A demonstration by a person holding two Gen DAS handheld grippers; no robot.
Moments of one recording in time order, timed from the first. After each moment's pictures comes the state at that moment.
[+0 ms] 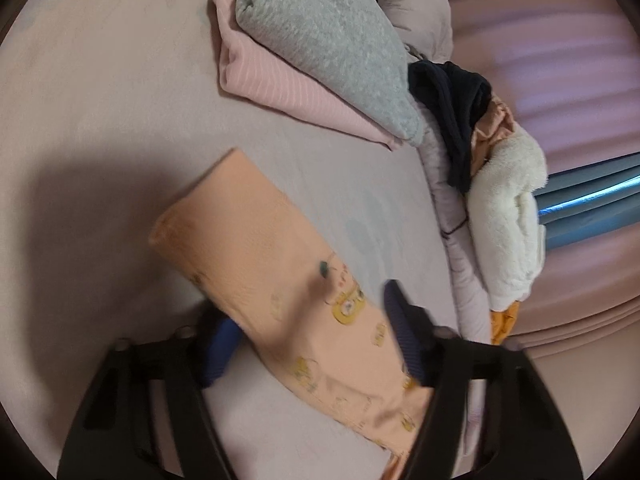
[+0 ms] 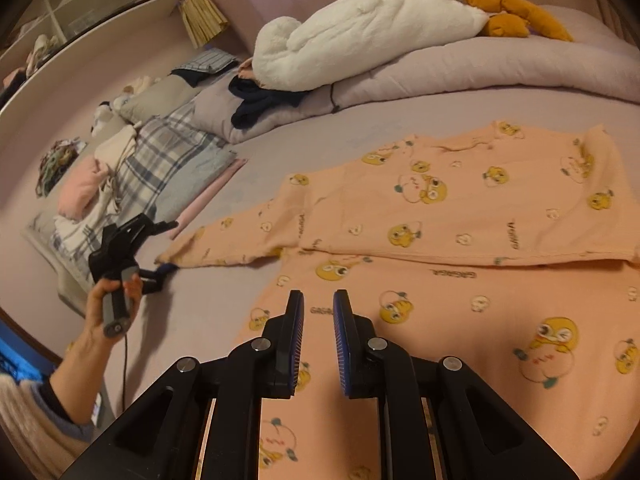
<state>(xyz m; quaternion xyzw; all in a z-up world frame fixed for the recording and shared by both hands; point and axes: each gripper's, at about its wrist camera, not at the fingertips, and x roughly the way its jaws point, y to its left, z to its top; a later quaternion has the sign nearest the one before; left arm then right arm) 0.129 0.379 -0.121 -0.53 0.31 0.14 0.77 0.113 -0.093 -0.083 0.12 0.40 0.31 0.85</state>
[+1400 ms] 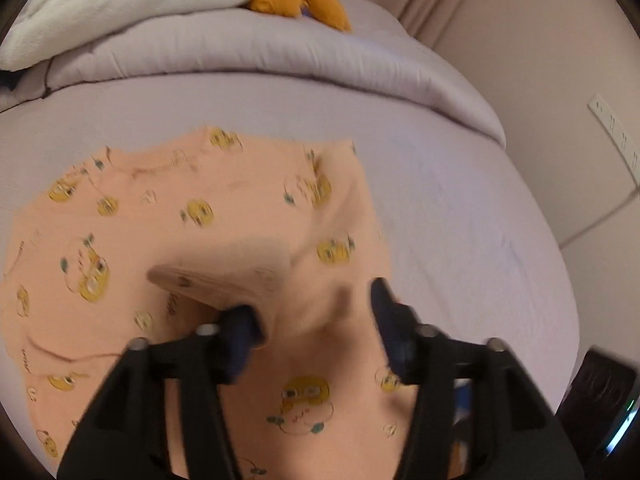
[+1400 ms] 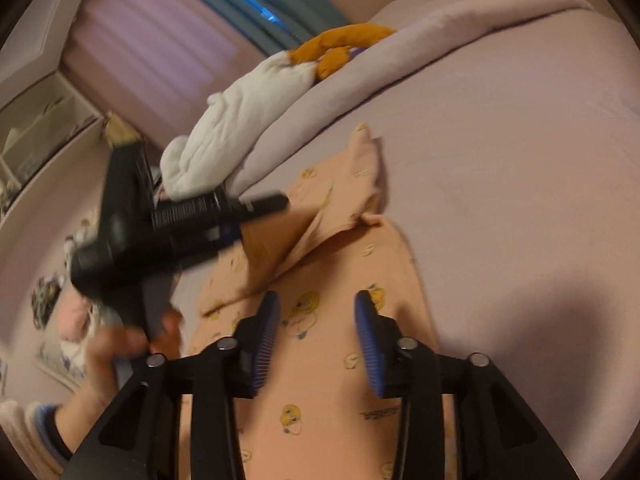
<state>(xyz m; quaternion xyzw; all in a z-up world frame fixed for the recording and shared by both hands) 0.250 -0.134 -0.068 -0.07 0.48 -0.22 0.84 0.071 -0.289 -0.108 0.31 0.35 0.17 0.87</state>
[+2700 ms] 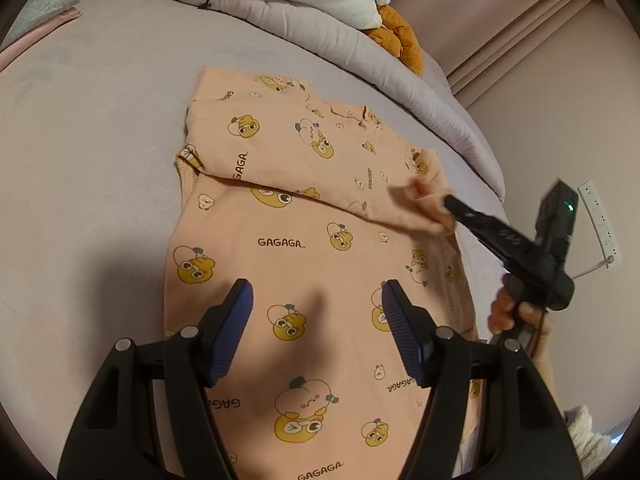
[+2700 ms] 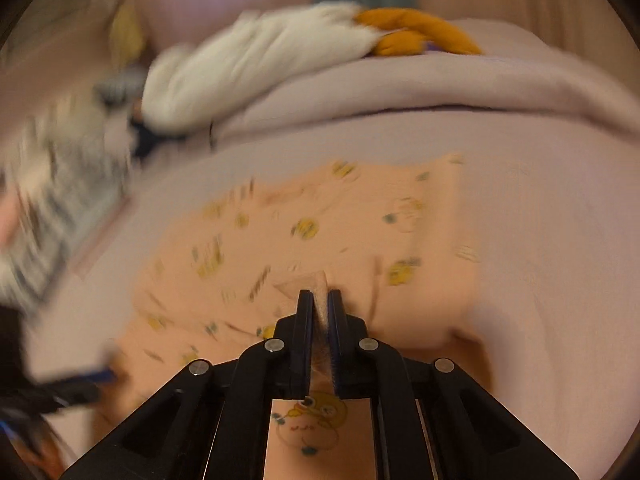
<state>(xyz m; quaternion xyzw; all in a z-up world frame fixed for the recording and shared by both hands) 0.112 0.063 -0.088 -0.23 0.46 -0.17 0.84 0.177 -0.212 -0.087 0.13 0.39 0.16 0.90</state>
